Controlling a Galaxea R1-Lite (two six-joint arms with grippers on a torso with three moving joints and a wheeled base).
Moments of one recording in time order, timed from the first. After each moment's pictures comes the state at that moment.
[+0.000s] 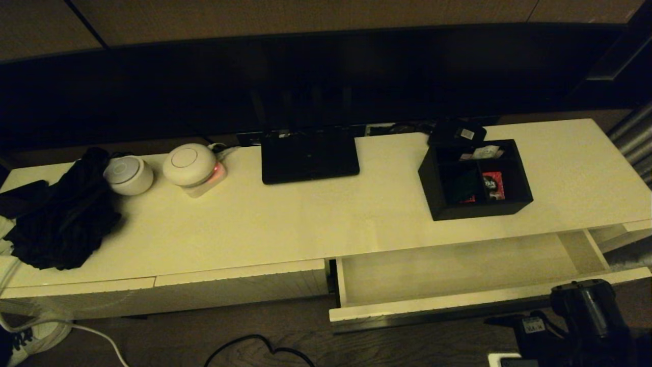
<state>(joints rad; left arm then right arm) 0.00 0.00 0.00 0.00 0.00 0.00 0.23 1.73 -0.21 -0.62 0.11 -1.39</state>
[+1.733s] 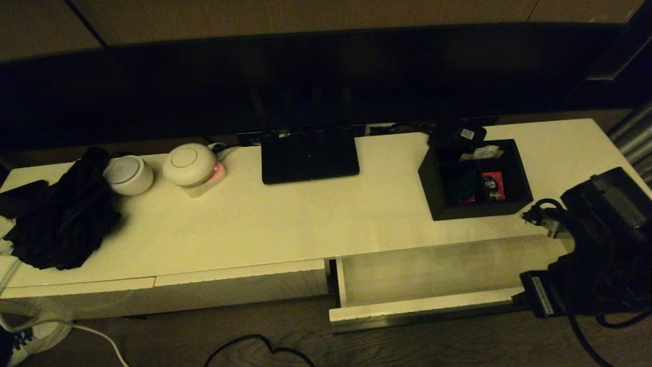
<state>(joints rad) 0.00 0.00 0.00 0.00 0.00 0.00 0.34 1.49 -0.97 0.47 -0.03 0.30</state>
